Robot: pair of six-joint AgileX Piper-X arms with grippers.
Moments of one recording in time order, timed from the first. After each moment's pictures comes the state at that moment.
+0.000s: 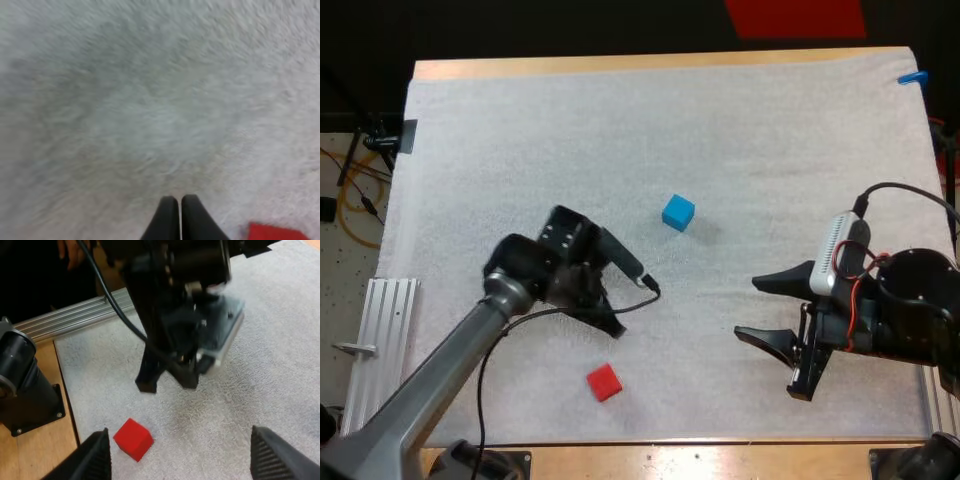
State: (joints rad) left arm -0.46 1.31 -0.93 1.05 0.14 -1.48; right arm 0.72 0.79 -1.02 0.85 -0.44 -2.04
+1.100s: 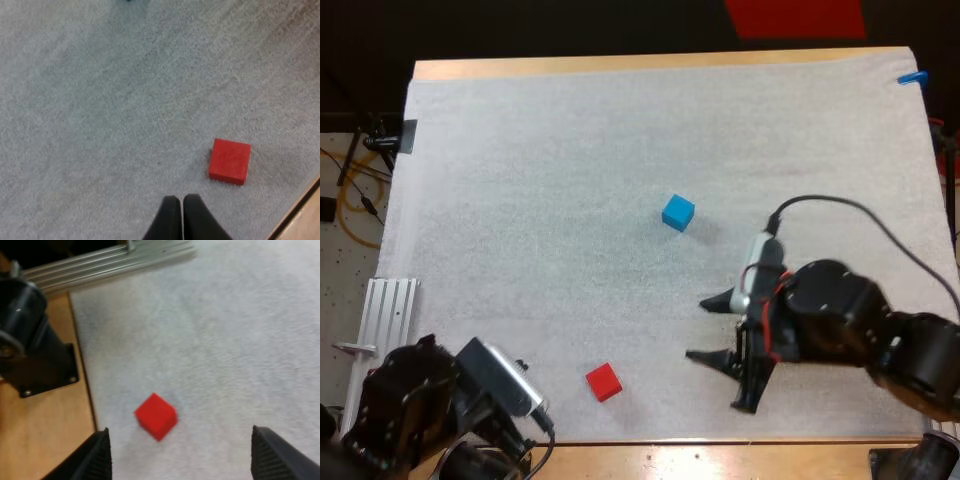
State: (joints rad) left arm -0.44 0.46 -0.95 1.46 0.12 -1.47; right arm 0.96 0.97 -1.02 0.79 -0.30 -2.02
